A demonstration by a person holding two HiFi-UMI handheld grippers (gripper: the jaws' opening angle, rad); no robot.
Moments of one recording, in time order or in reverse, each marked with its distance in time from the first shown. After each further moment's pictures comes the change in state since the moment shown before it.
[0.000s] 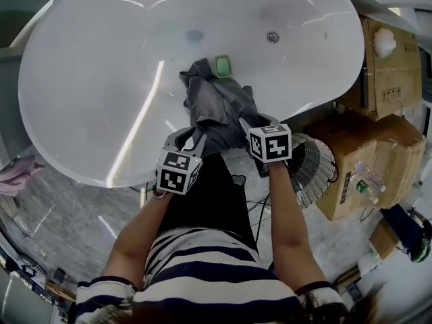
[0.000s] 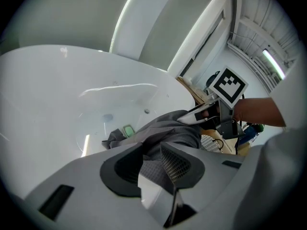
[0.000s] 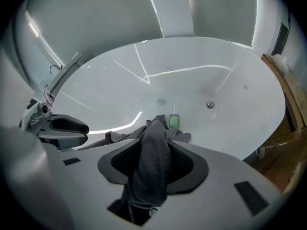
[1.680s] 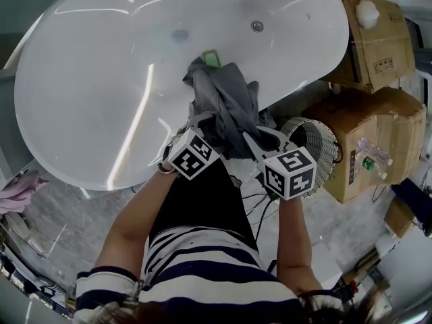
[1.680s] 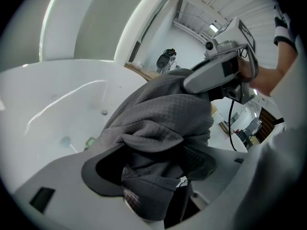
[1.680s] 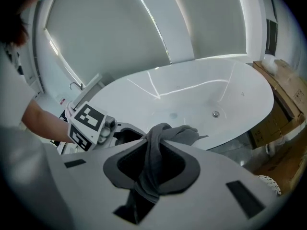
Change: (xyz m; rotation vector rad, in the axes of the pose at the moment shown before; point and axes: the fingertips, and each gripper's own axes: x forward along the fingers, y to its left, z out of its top) left arm 0.032 -0.089 -0.007 0.496 0.153 -0.386; right arm -0.117 0.056 -0.015 0.025 -0.204 0.135
